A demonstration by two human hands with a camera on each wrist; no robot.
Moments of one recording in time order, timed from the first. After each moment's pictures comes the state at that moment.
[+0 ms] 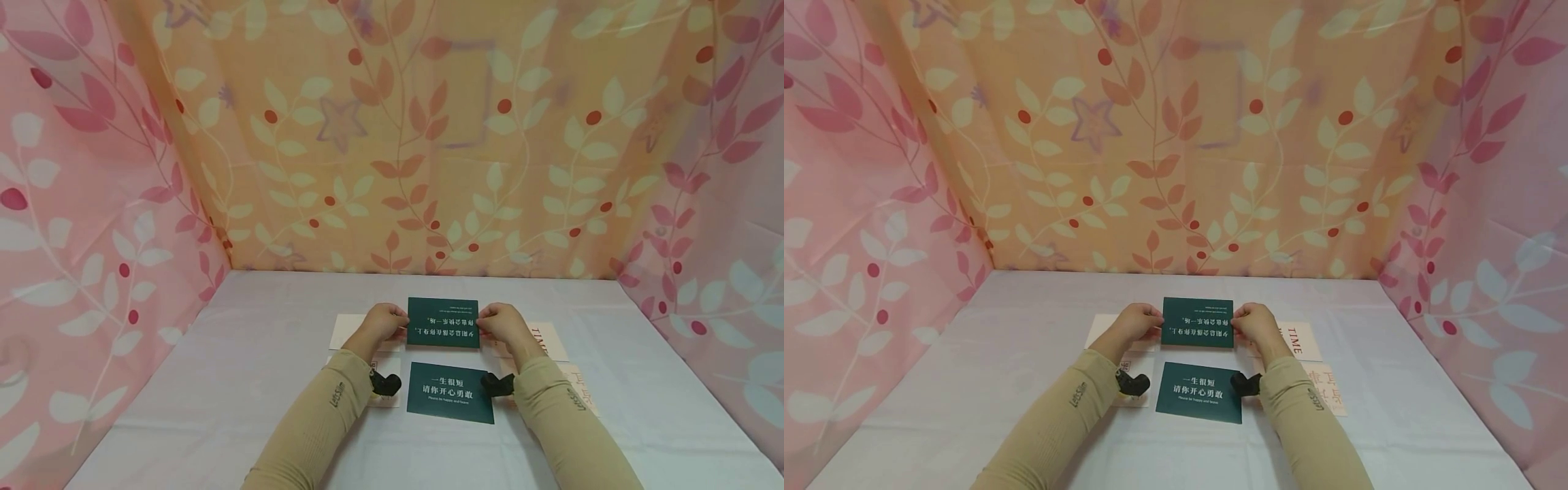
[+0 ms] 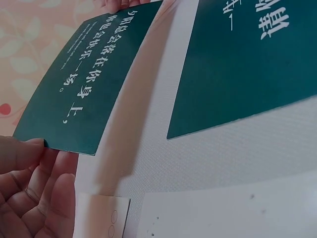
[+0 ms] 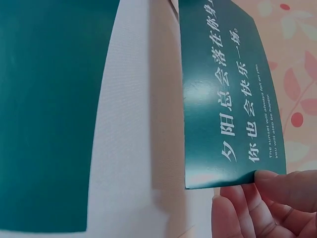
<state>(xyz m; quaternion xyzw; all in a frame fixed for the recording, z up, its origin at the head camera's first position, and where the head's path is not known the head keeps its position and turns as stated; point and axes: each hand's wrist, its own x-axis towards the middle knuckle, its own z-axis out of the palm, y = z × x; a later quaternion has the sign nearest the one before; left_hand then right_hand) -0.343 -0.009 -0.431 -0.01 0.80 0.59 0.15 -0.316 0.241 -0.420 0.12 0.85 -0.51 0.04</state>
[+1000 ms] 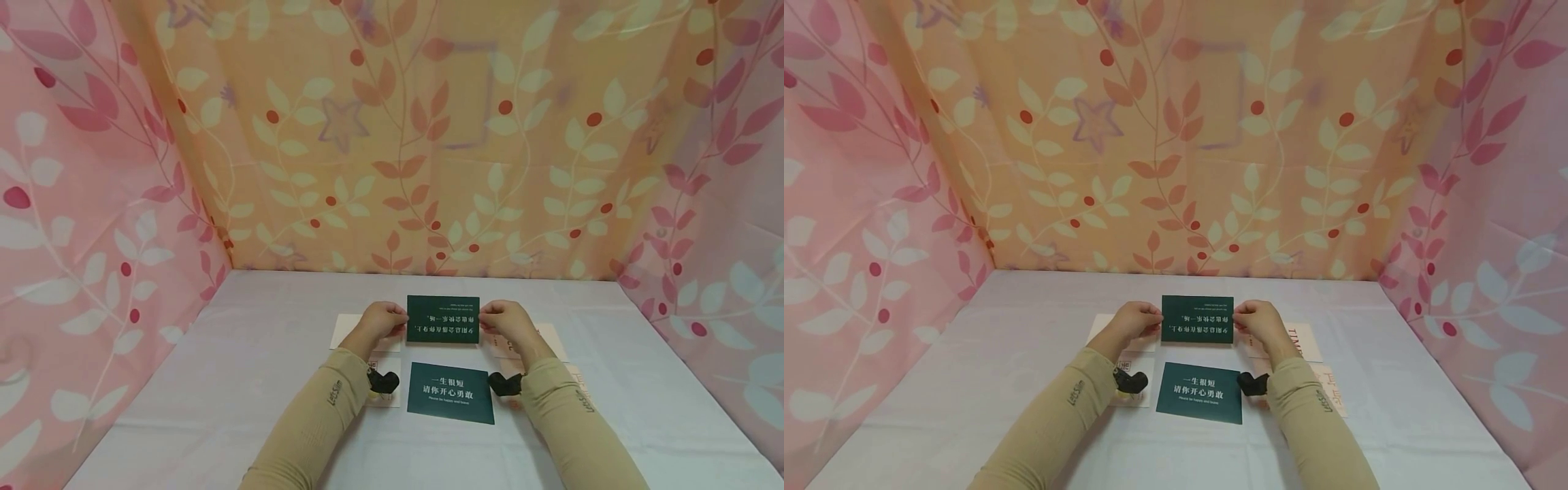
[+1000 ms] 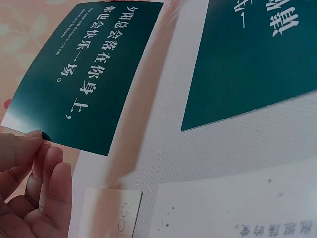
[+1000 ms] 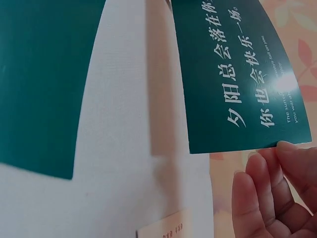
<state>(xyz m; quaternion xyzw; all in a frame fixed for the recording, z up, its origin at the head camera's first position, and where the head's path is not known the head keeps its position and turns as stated) -0.347 -0.016 -0.432 0.01 0.78 0.61 0.14 -0.317 0.252 -0.418 0.09 0.85 -0.52 0.02</state>
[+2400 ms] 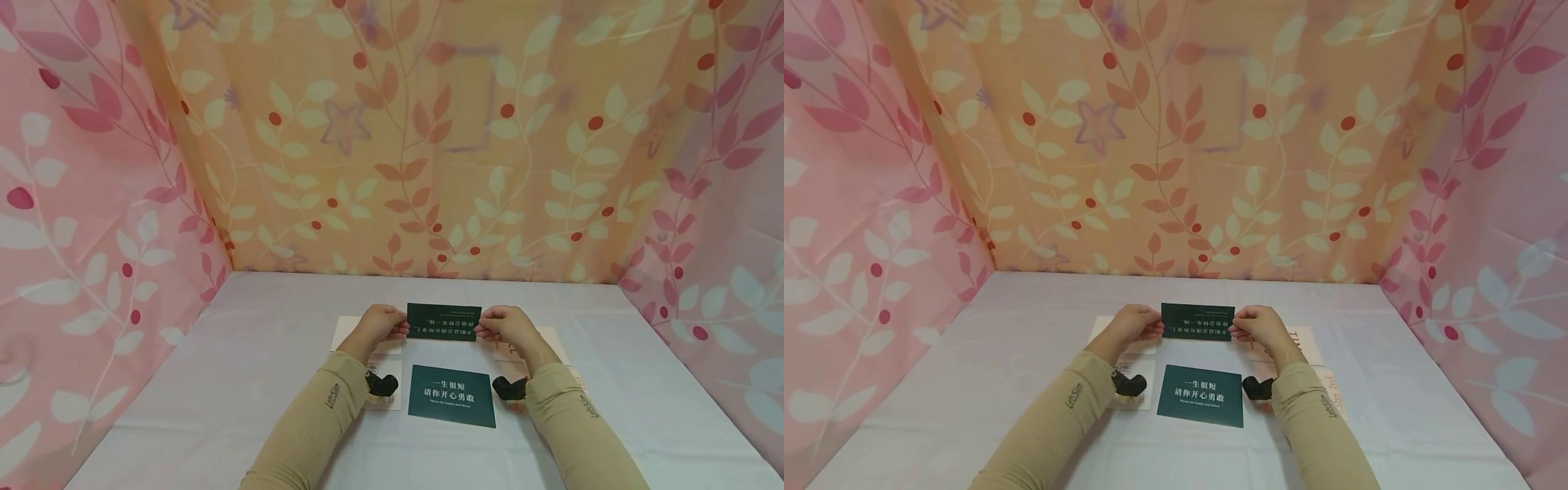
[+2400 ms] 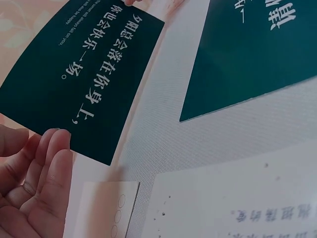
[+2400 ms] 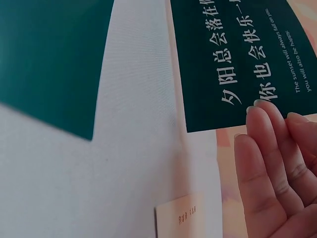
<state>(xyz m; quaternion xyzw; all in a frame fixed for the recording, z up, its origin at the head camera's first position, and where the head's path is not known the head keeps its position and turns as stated) -0.343 -0.021 -0.432 0.00 0.75 0.64 0.15 -0.319 0.258 -0.427 0.04 0.81 -0.59 0.05</state>
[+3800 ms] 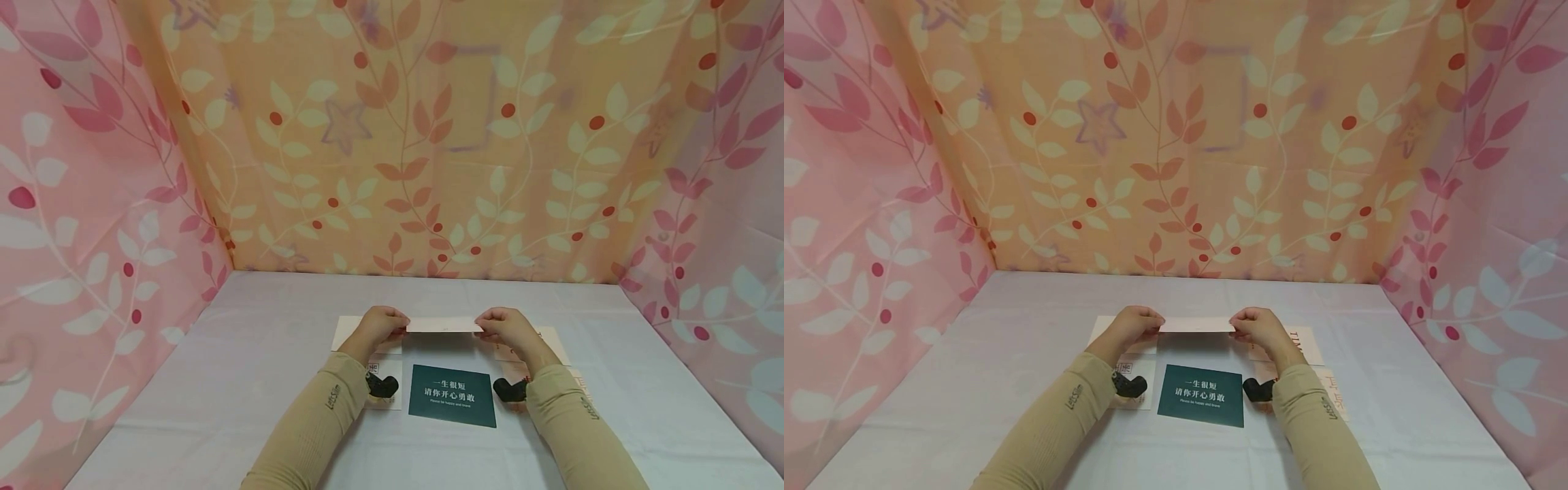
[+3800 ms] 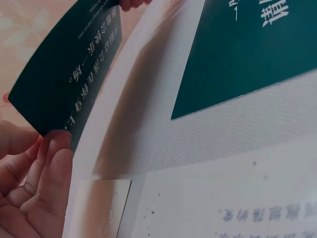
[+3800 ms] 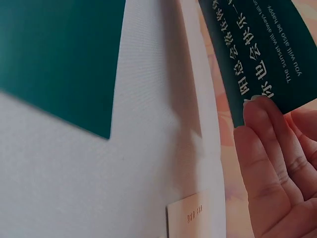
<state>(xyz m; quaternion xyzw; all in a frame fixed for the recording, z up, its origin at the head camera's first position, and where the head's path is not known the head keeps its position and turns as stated) -0.346 -0.021 -0.441 0.02 0.76 0.63 0.14 -0.318 0.258 -0.434 0.02 0.80 -0.59 0.06</state>
